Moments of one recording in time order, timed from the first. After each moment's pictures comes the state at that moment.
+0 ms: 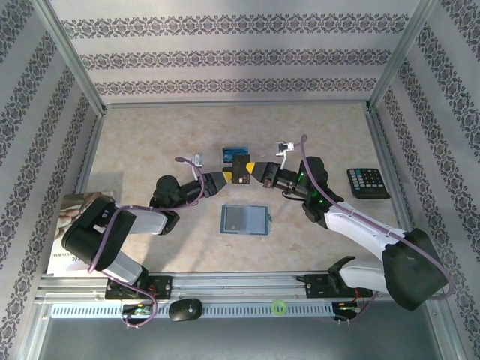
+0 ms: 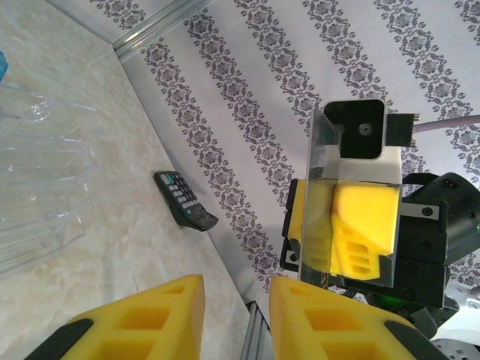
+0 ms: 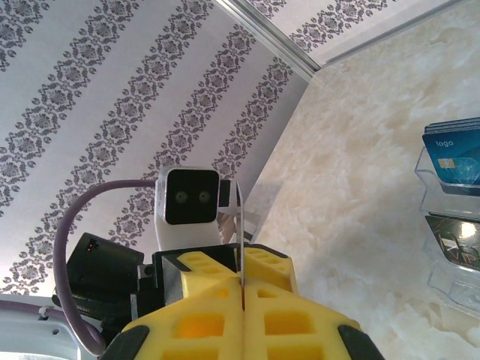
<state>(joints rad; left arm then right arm) -0.47 1.54 0.42 1.24 0.61 -1.11 0.52 1.22 0.59 0.54 -0.55 0.89</state>
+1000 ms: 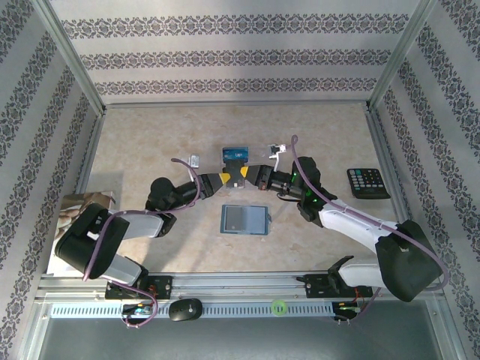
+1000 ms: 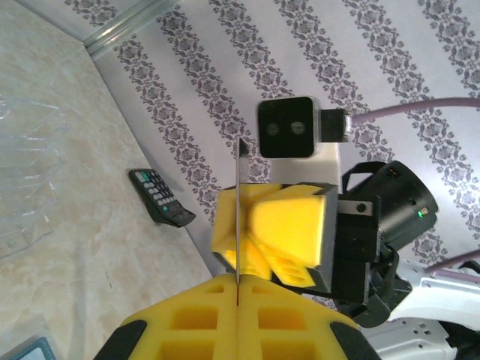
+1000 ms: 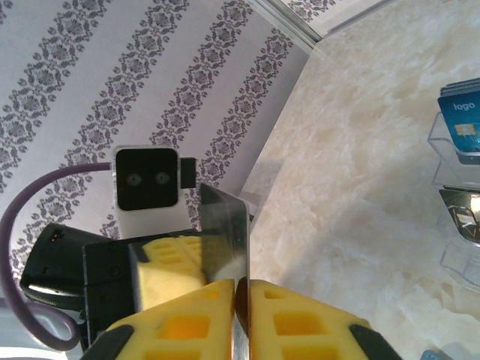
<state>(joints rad) -0.45 1.47 0.41 1.23 0.66 -1.13 0.54 1.28 0.61 0.53 -0.56 0.90</state>
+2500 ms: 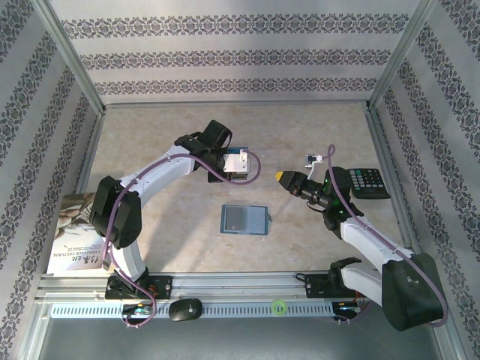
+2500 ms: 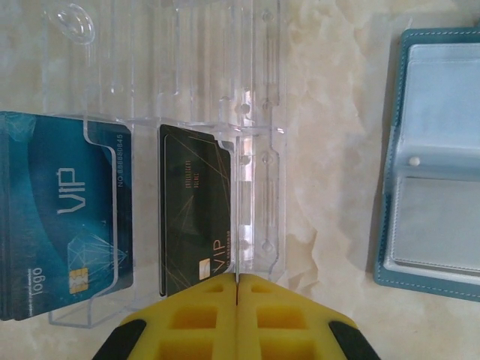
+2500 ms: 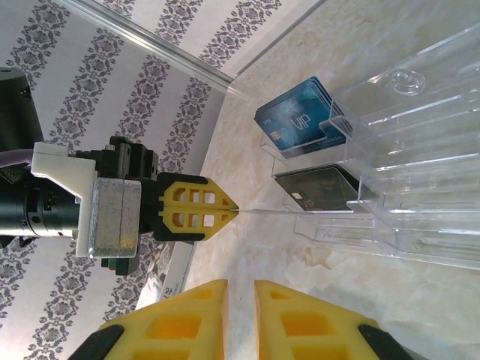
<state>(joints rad) -0.56 1.78 1.47 -0.77 0.19 0.95 0.22 1.08 0.40 0.43 -0.68 0.90</state>
